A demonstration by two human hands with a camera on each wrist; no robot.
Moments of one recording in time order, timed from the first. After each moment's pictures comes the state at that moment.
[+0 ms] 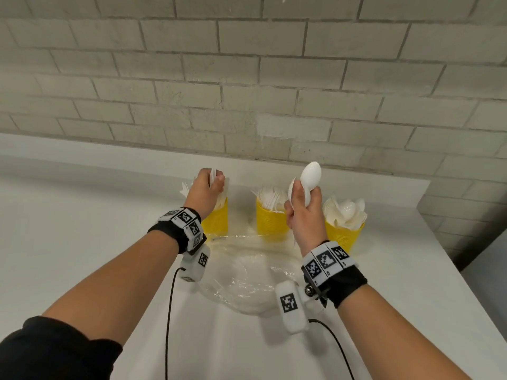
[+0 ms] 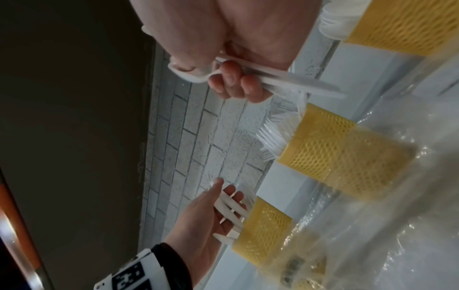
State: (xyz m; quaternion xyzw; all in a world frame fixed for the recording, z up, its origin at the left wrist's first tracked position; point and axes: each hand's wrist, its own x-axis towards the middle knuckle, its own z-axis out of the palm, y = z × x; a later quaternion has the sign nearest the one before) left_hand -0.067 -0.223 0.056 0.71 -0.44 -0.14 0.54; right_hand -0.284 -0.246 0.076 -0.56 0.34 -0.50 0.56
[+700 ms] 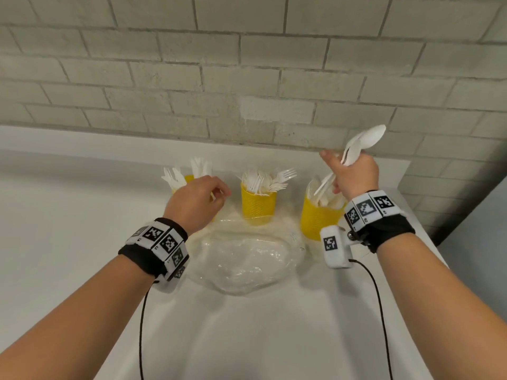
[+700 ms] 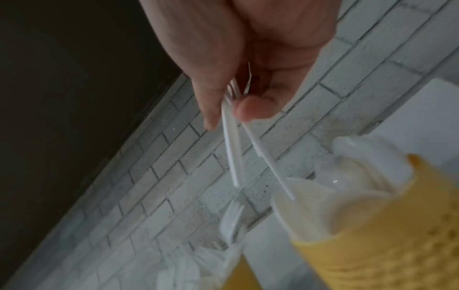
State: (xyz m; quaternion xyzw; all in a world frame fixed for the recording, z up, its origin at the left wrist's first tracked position) left_hand -0.115 -0.170 0.060 0.73 -0.62 0.03 0.30; right_hand -0.369 -0.327 0.105 -0.66 0.51 -0.47 0.28
